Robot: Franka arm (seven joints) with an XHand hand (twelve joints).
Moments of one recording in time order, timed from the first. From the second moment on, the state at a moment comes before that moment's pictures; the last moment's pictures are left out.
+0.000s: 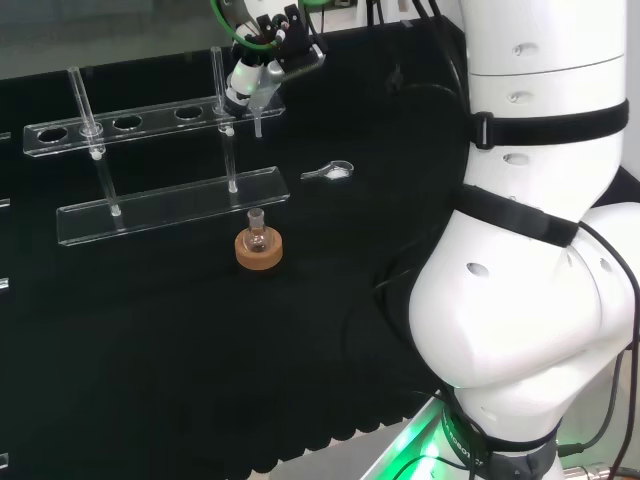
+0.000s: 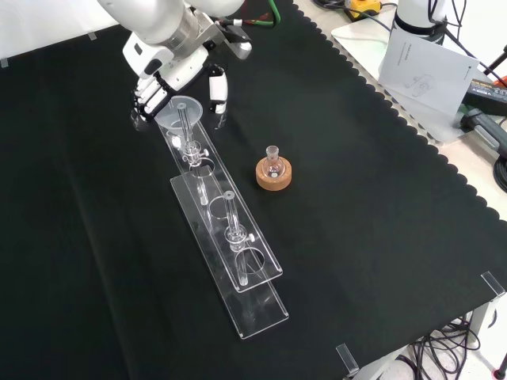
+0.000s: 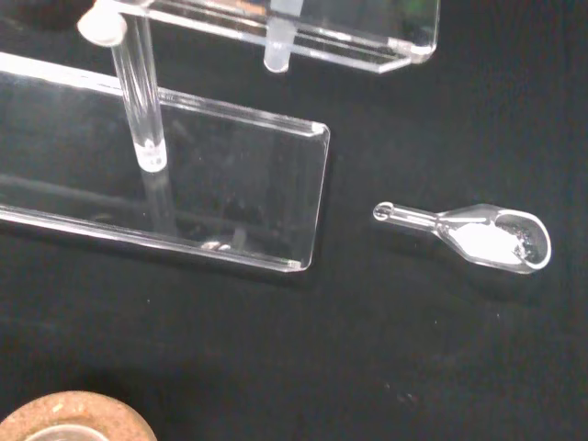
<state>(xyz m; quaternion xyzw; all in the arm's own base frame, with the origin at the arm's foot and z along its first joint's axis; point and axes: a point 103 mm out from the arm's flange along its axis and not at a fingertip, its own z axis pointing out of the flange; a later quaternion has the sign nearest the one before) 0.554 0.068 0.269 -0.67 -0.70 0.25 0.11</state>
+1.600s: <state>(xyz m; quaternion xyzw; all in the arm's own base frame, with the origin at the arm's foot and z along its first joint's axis) 0.532 0.065 0.333 -0.70 -0.69 0.21 0.00</state>
